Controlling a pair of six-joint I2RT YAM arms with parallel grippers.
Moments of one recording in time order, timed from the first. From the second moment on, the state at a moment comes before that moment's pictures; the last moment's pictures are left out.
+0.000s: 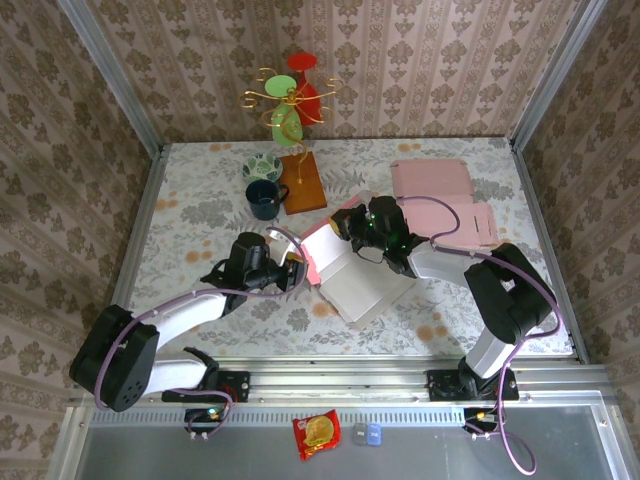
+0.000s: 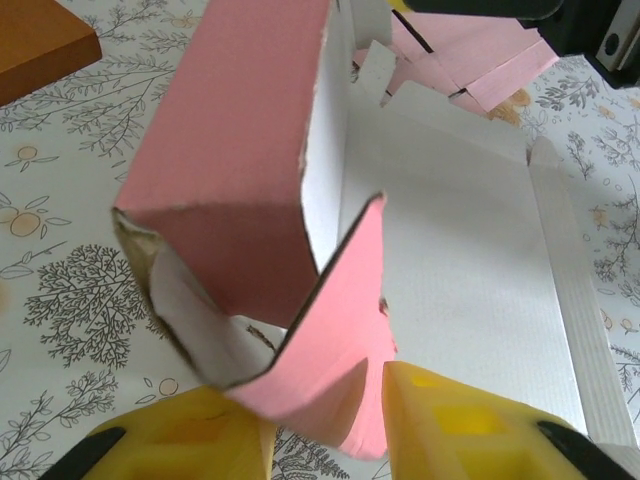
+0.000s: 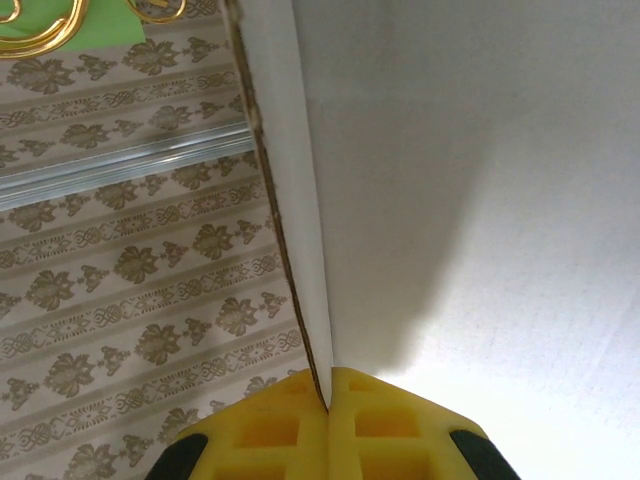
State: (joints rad) left arm -0.60 1.25 0.49 0.18 0.37 -0.10; right arm 0.56 1.67 0.86 0.46 -0.25 1.60
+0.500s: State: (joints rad) left arm -0.56 1.21 0.49 0.08 0.29 -0.07; right arm 0.56 1.72 0.86 0.61 -0.25 1.60
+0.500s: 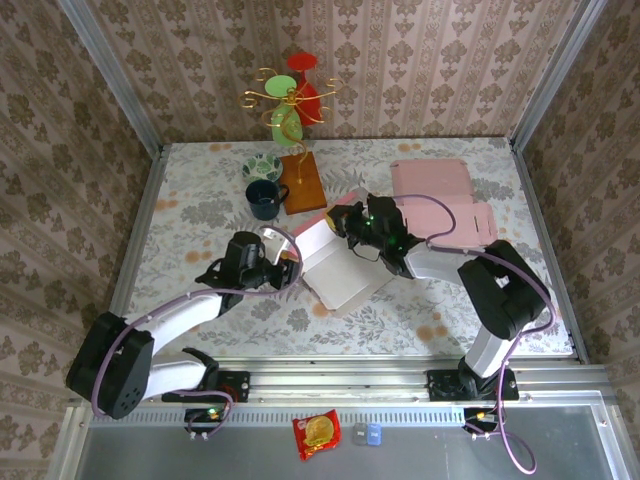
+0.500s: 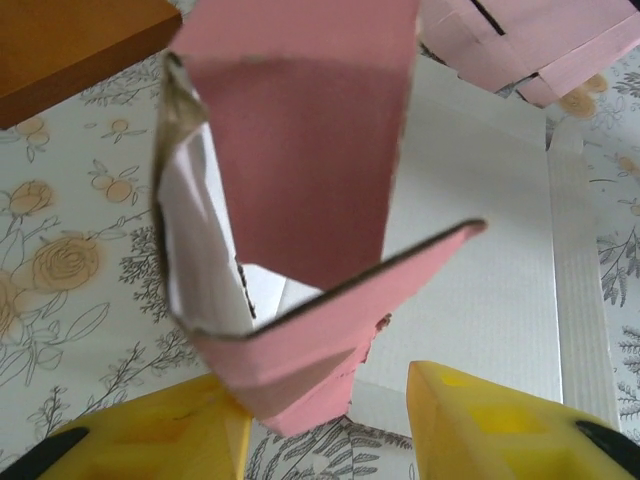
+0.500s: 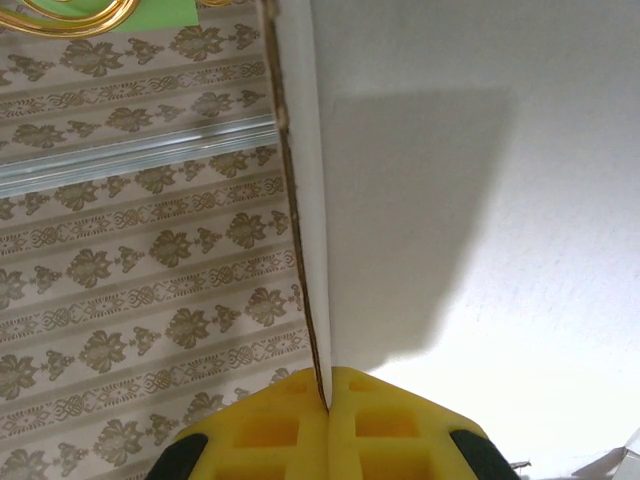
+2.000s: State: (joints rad) left arm -0.48 1.25 0.45 0.12 0.45 0.06; right arm 0.57 1.76 0.77 0.78 -0.26 1.60
